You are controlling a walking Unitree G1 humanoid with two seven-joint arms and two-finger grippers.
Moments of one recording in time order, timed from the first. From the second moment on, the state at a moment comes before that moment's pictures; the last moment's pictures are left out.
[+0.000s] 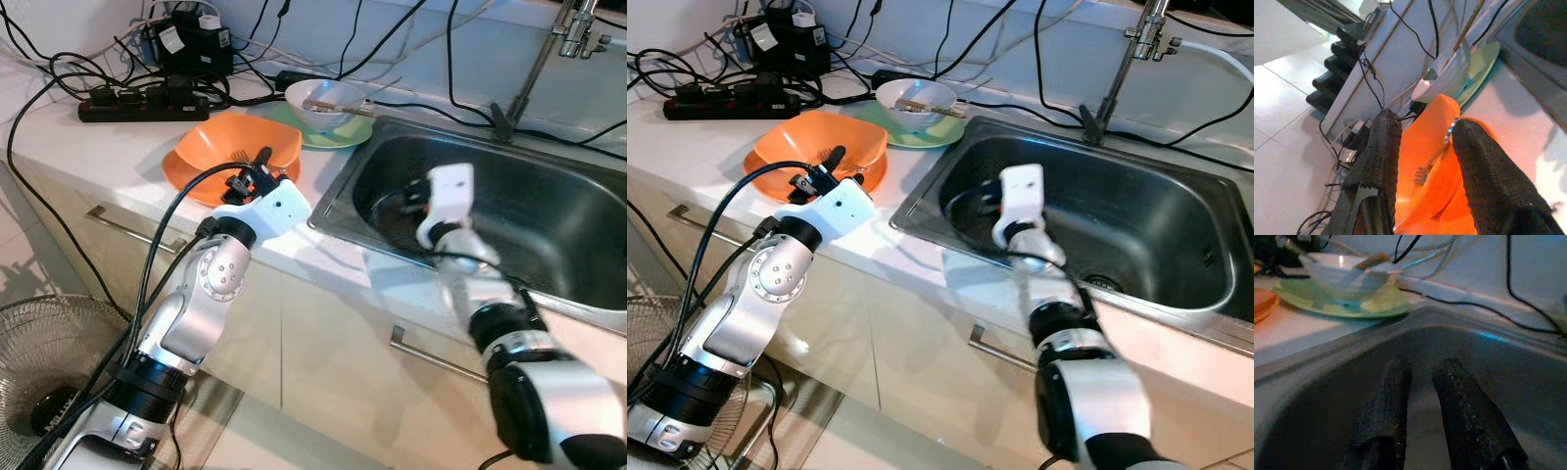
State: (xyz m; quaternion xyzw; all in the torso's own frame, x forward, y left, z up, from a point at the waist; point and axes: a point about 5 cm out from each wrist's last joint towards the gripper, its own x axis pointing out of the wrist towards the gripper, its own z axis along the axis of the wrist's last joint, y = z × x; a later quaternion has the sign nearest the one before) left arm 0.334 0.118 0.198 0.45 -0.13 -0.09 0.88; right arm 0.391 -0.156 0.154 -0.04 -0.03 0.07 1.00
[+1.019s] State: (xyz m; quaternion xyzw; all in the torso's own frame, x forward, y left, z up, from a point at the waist) left arm 0.367 0.106 0.188 0.50 -0.09 -0.11 0.86; right arm 0.392 -0.145 0.170 -0.02 -0.07 0.08 0.99
